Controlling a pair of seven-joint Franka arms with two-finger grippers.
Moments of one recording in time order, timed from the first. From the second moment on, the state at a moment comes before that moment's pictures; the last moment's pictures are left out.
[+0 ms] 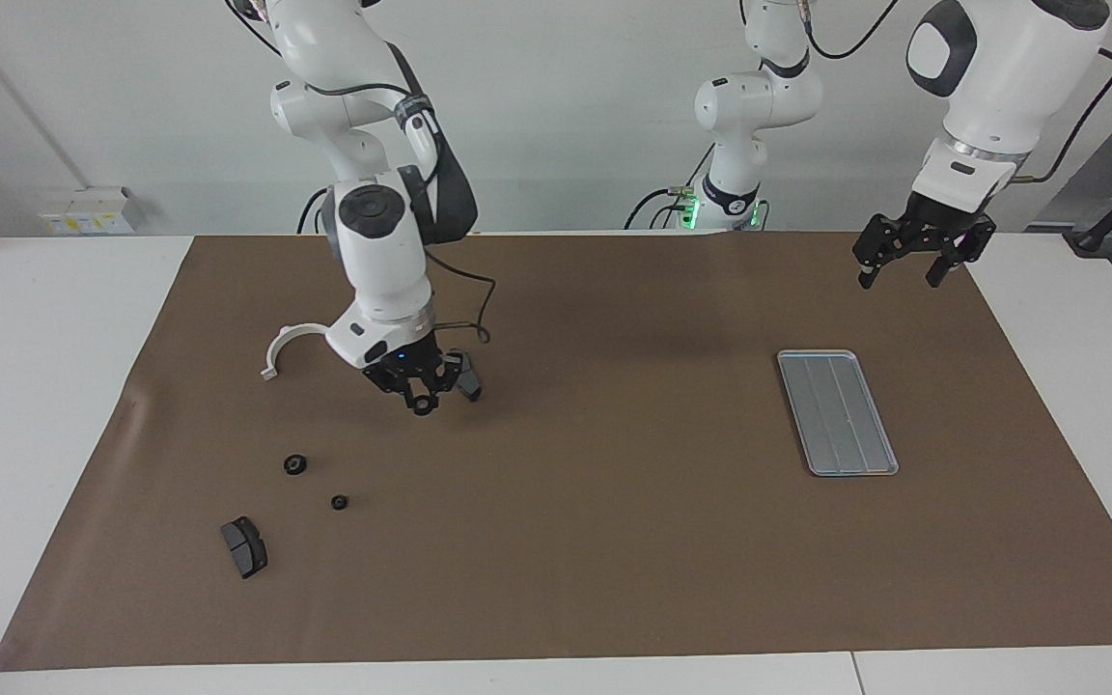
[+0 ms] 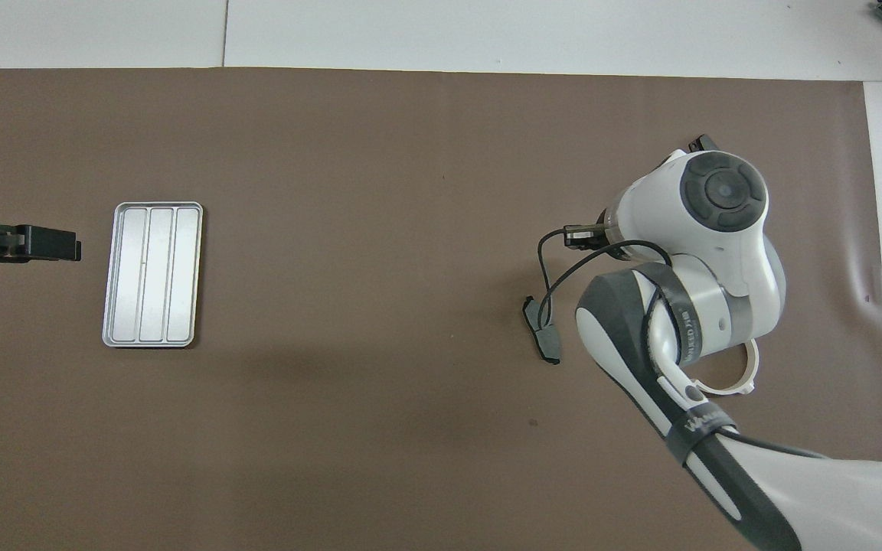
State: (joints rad) left arm 0.10 -0.12 -0.12 -1.83 -0.02 1.82 0.04; right arm 0.30 0.23 -0.06 -1.89 -0.03 2.21 0.24
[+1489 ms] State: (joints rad) left arm 0.10 -0.12 -0.12 -1.83 -0.02 1.81 0.04; right arm 0.12 0.31 -0.05 -2.03 0.02 2.41 0.01
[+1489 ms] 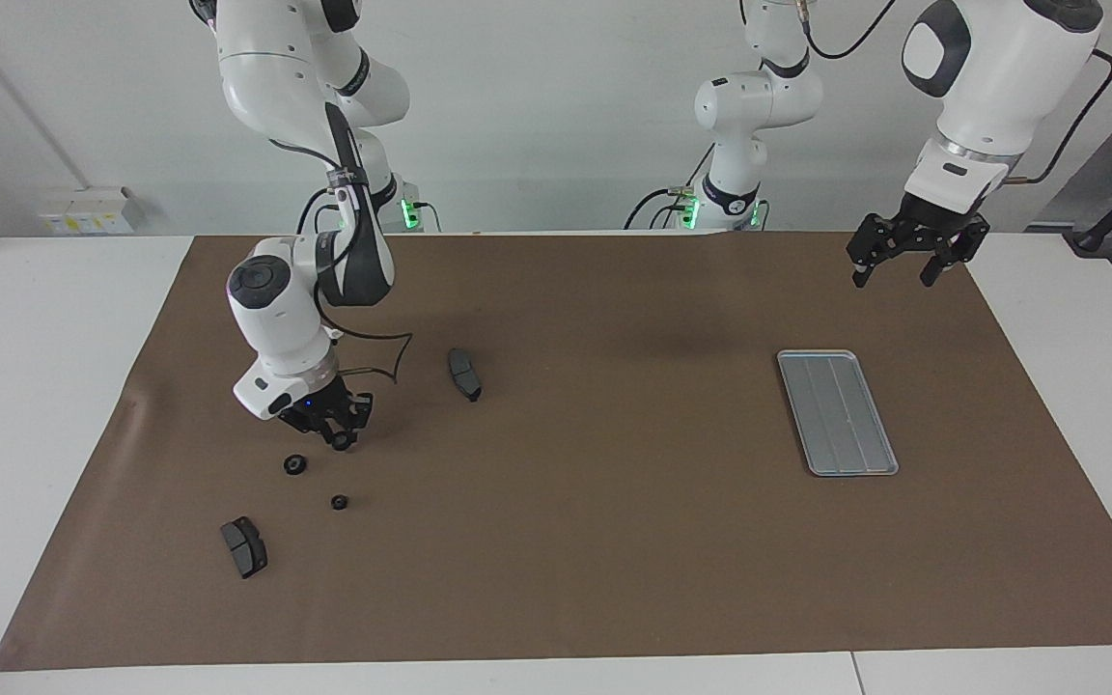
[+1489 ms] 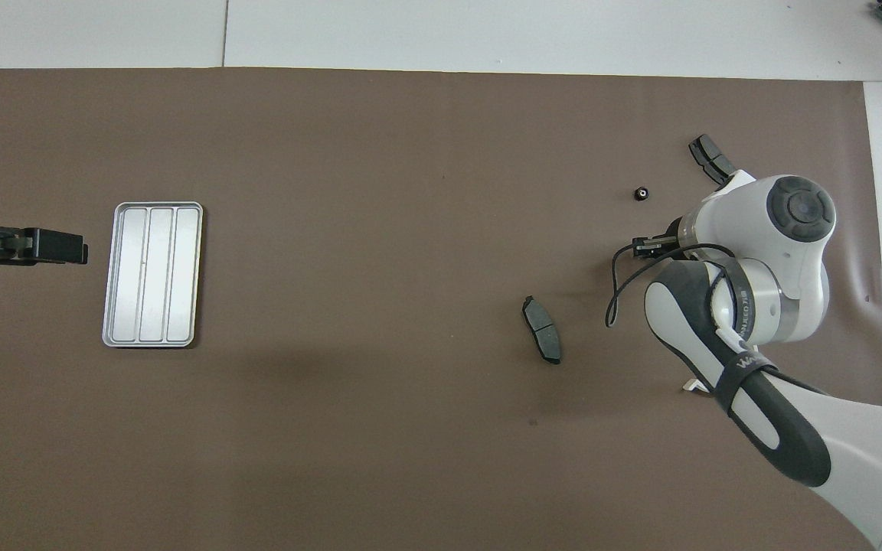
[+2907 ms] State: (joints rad) left arm 0.10 -0.12 -0.12 -1.83 -0.02 1.80 0.04; right arm 0.05 -0.01 -0.06 -1.75 0.01 1.78 0.08
